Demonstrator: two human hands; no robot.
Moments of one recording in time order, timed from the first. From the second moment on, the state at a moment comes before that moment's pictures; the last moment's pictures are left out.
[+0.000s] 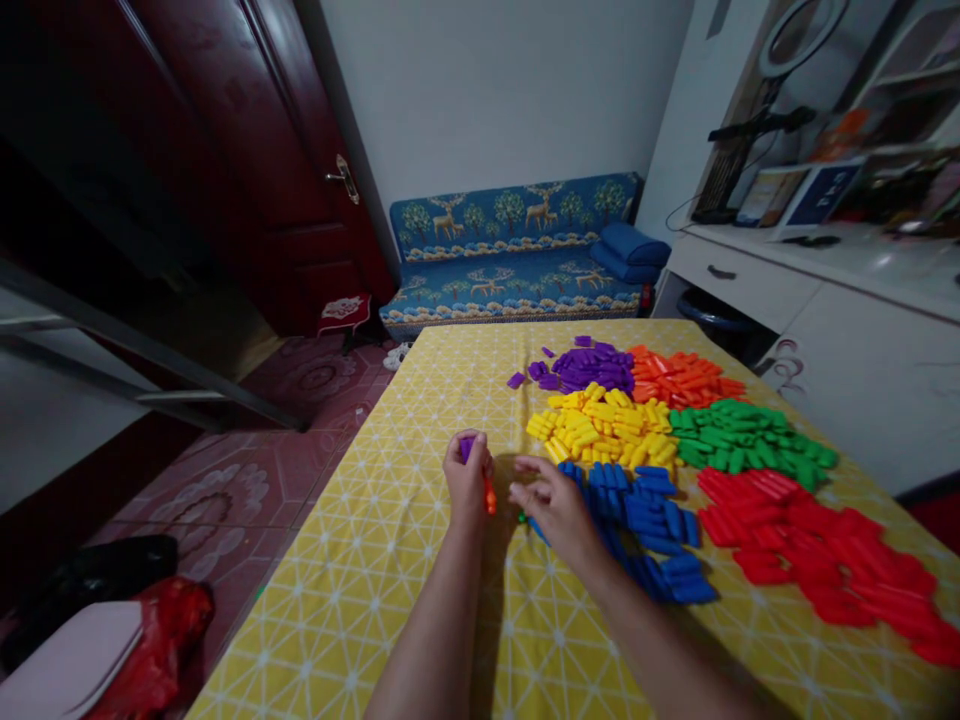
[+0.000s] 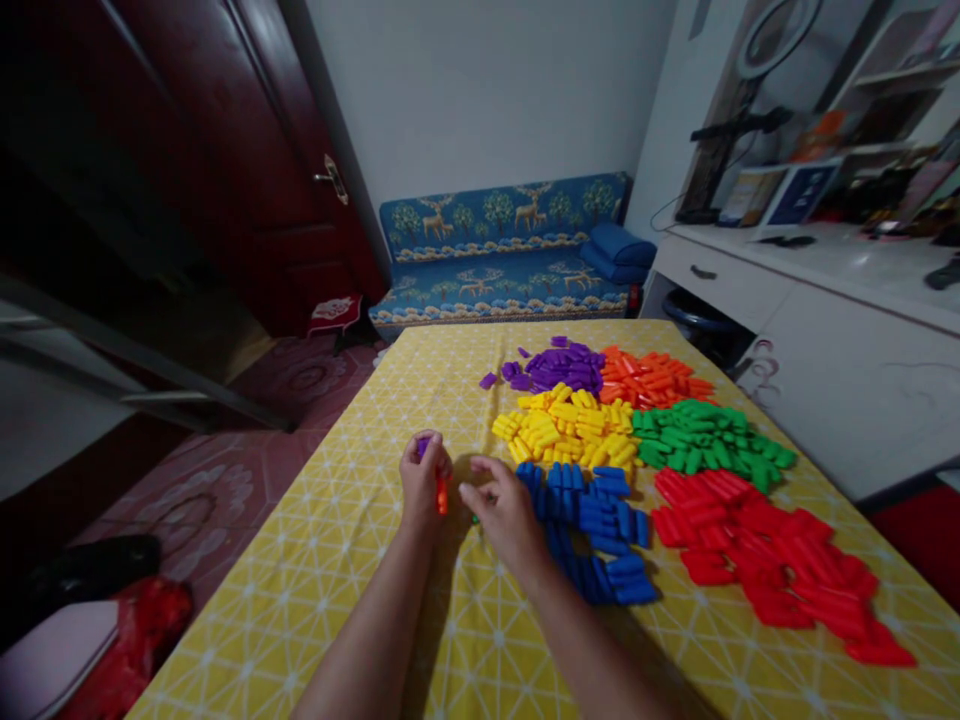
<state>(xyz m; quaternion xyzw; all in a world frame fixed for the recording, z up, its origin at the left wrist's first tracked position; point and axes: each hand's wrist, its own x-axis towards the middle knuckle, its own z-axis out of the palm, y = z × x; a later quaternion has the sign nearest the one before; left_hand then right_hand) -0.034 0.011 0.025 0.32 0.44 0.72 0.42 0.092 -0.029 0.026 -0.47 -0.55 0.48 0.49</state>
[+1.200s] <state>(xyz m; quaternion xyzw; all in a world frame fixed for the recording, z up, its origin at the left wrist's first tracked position) -0.037 0.014 0.015 0.14 0.30 0.73 0.60 0.278 0.022 0.052 -0.54 -0.32 0.37 0.68</state>
